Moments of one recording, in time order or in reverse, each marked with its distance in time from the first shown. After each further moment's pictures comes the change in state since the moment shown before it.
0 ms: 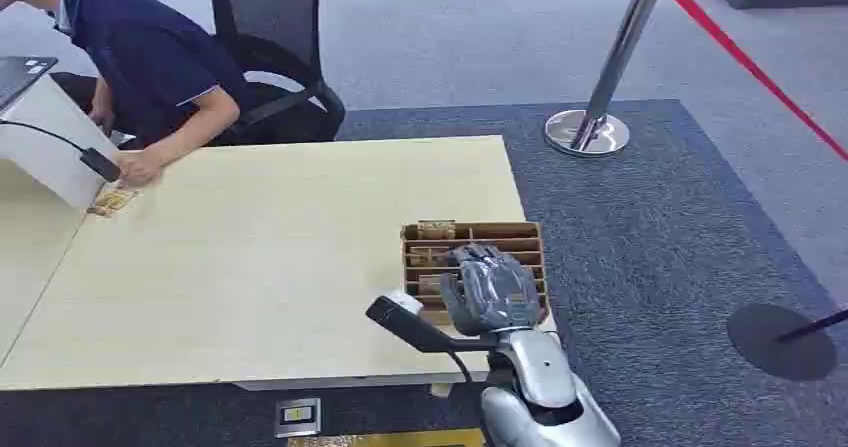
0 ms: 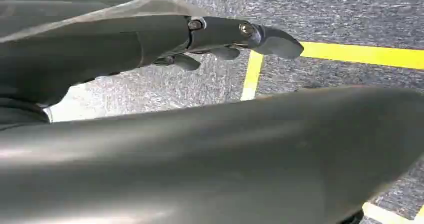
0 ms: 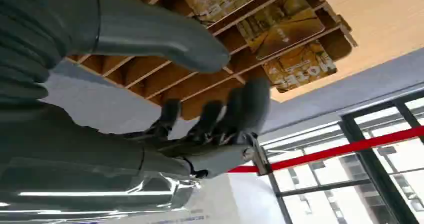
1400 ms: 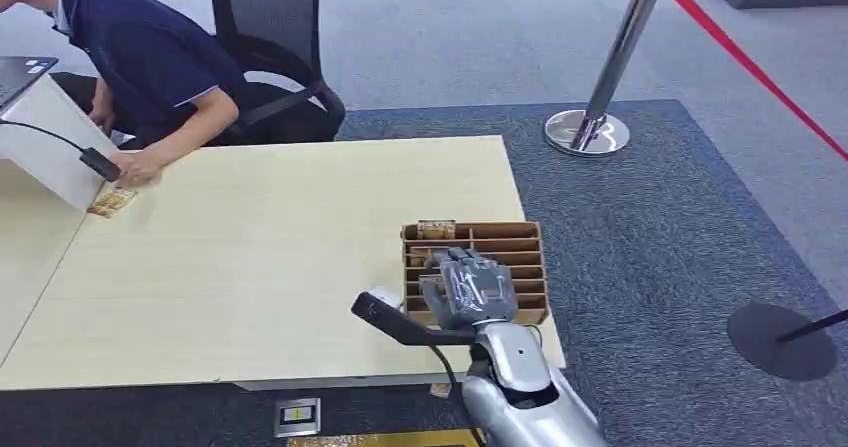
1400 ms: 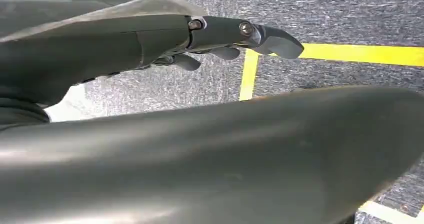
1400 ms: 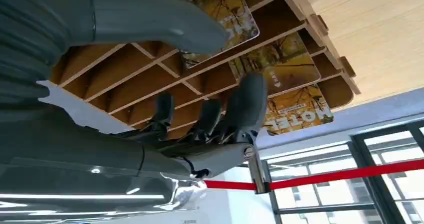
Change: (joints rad) left arm -0.020 0.001 -0.021 0.001 -0.027 -0.001 0.017; right arm -0.076 0.043 -0.008 0.182 0.026 0.003 0.019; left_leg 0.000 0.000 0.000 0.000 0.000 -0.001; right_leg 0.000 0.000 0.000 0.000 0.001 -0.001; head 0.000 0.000
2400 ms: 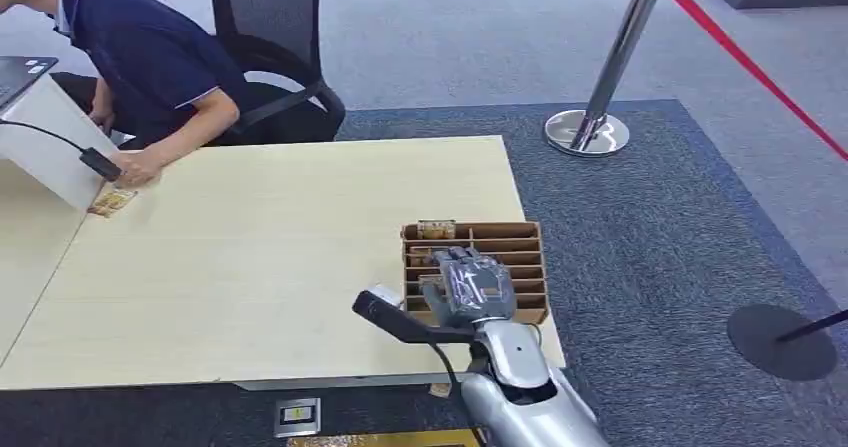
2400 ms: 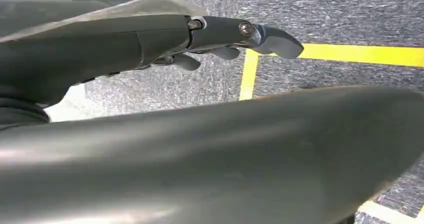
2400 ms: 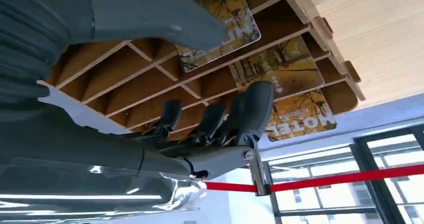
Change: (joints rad) left arm 0.000 0.000 0.000 0.002 0.002 0.004 -0.001; right arm -0.020 0.004 -0.009 0.040 0.004 0.000 0.000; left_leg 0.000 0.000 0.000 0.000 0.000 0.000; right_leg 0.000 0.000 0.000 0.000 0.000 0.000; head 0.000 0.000
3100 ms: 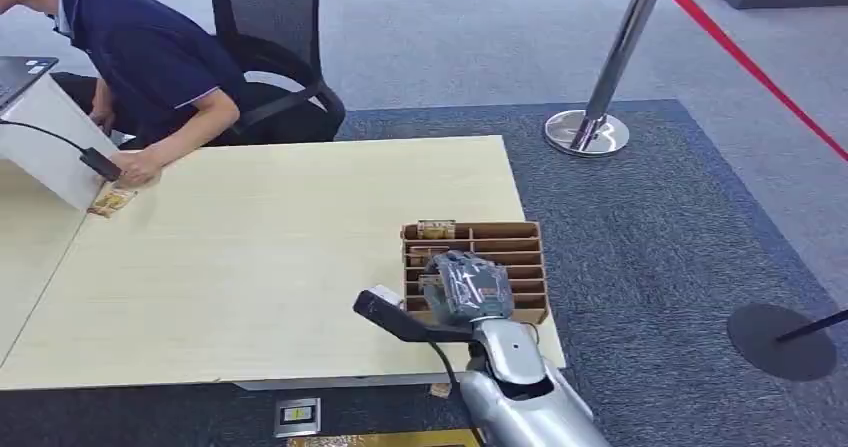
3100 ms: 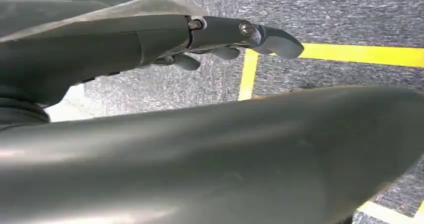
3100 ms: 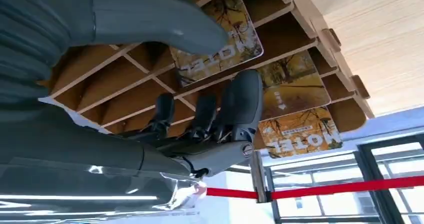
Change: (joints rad) left arm 0.000 0.000 0.000 0.000 0.008 0.002 -0.002; right arm -0.027 0.003 -0.005 0.072 -0.009 -0.017 0.000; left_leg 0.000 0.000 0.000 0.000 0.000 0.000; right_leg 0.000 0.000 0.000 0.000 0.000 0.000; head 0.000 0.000
